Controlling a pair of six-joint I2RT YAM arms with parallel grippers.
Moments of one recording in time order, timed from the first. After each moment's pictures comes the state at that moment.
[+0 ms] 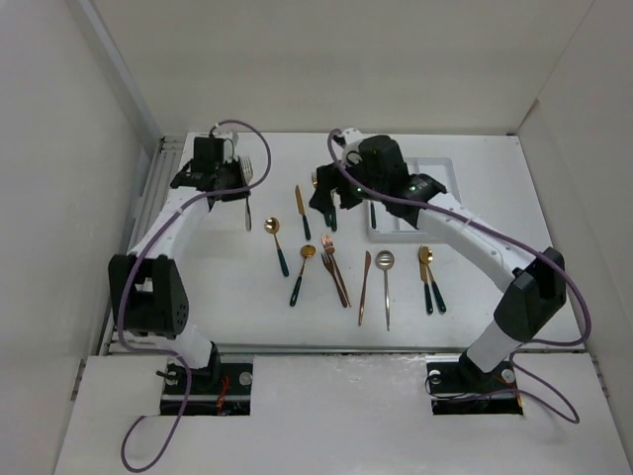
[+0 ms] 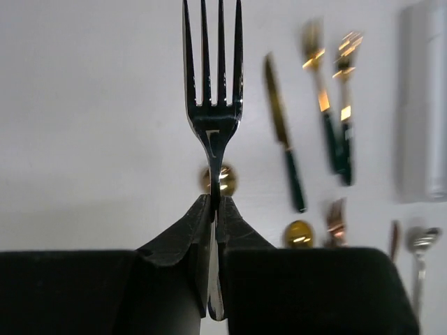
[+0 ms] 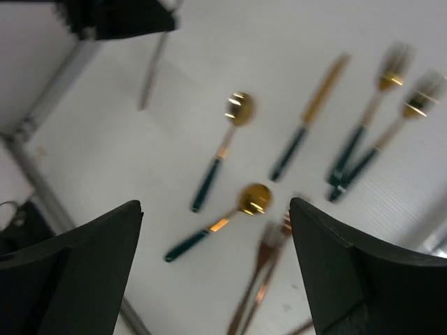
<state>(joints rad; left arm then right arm) -0.12 1.62 1.28 -0.49 0.13 -0.26 0.63 1.63 1.52 -0.42 -0.18 0.24</state>
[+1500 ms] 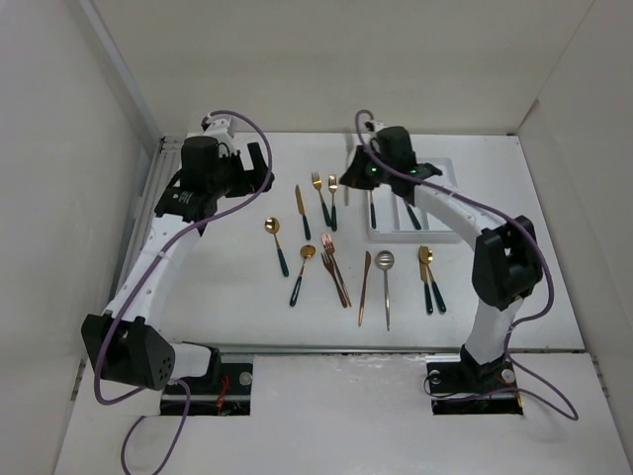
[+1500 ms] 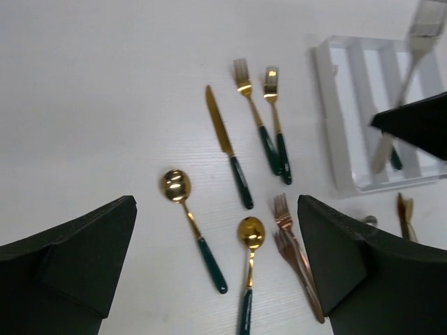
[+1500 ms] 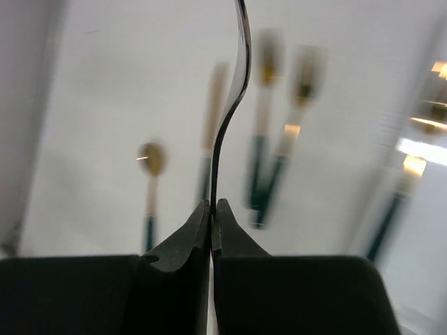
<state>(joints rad) -0.21 1.30 1.26 -0.44 0.15 -0.32 0.49 1.85 1.53 -0.18 -0.29 0.49</state>
